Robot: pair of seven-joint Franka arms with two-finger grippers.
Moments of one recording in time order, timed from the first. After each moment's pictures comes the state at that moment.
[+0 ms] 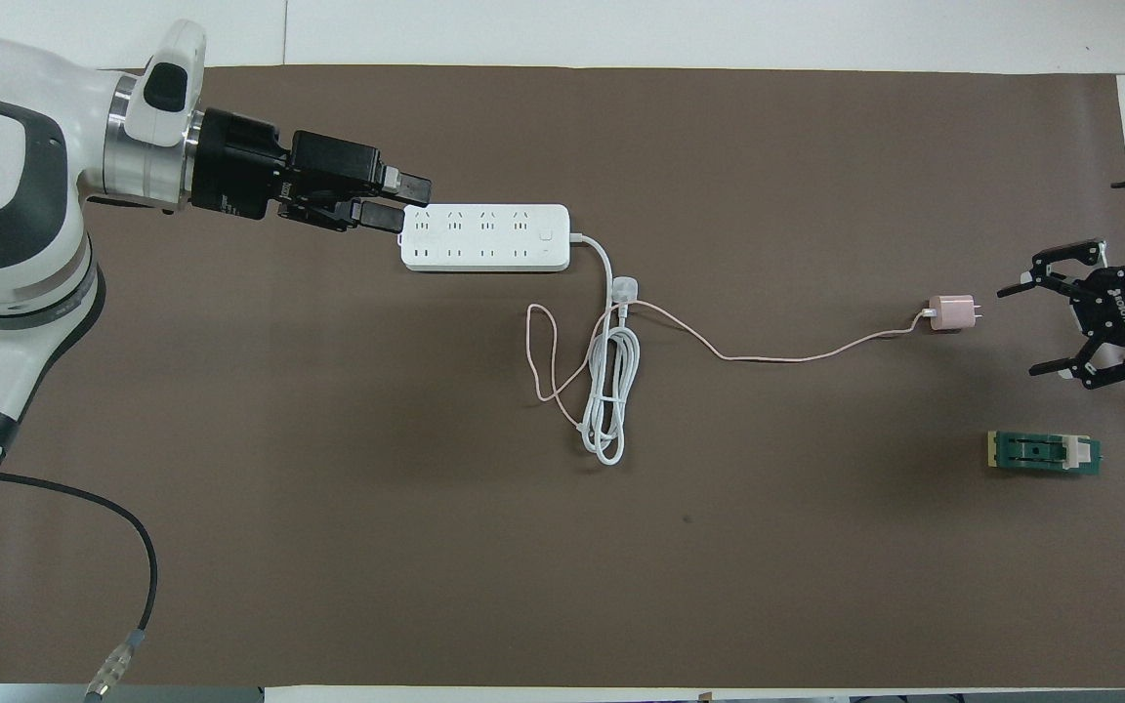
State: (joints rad) left arm -0.16 0.36 0.00 -1.52 -1.16 1.67 0.31; right arm -0.42 0.36 0.02 -1.72 0.48 1.66 0.66
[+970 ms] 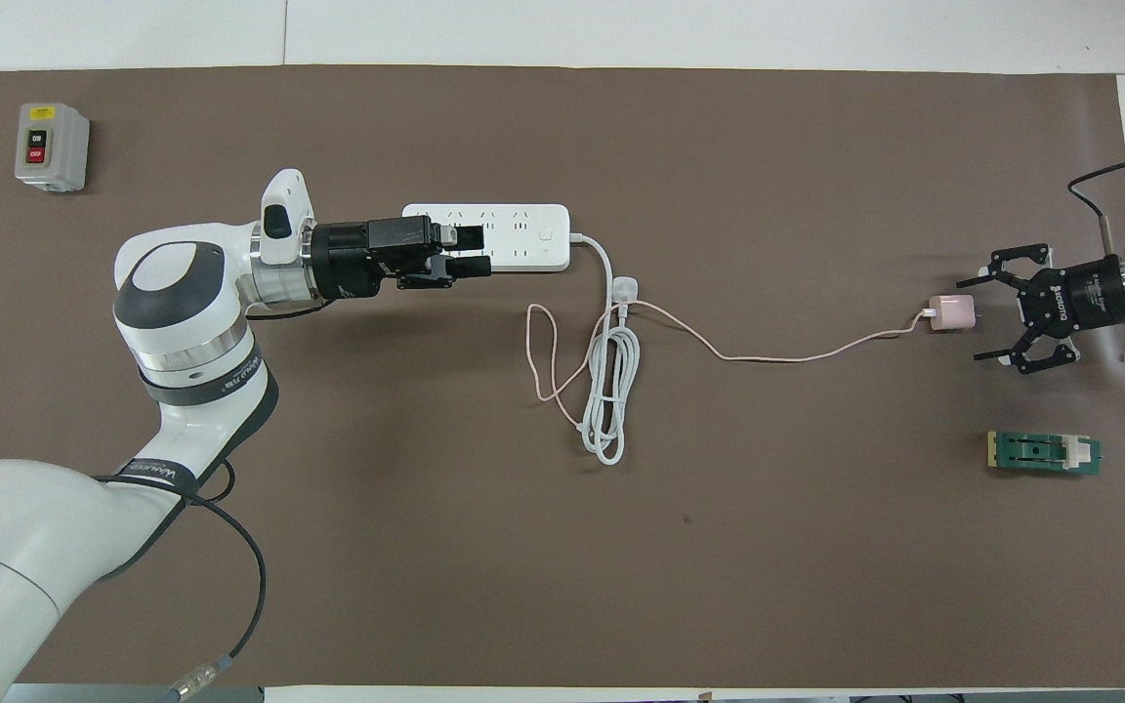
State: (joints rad) left arm -0.22 0.43 -0.01 -1.87 -1.69 1.76 0.69; right arm -0.43 0.59 -0.01 -1.64 0.64 1.73 0.70
